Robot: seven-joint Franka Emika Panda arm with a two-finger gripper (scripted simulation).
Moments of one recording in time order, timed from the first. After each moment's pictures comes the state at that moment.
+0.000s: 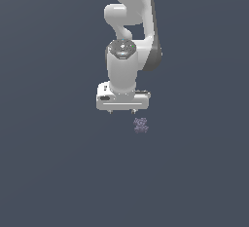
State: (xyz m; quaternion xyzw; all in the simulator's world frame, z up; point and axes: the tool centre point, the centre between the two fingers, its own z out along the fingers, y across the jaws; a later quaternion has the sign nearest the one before) arm -0.001 -0.009 0.159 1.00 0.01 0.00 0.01
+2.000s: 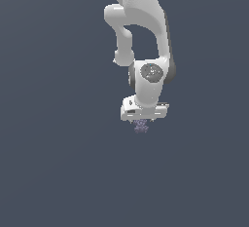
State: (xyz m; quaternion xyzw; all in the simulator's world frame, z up) arm -0.004 0.082 0.082 1.00 0.04 0.00 0.00
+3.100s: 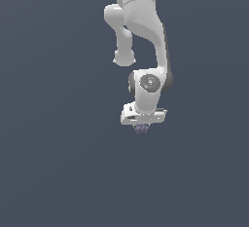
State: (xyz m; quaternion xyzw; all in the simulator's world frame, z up) arm -0.004 0.084 0.040 1.00 0.04 0.00 0.00
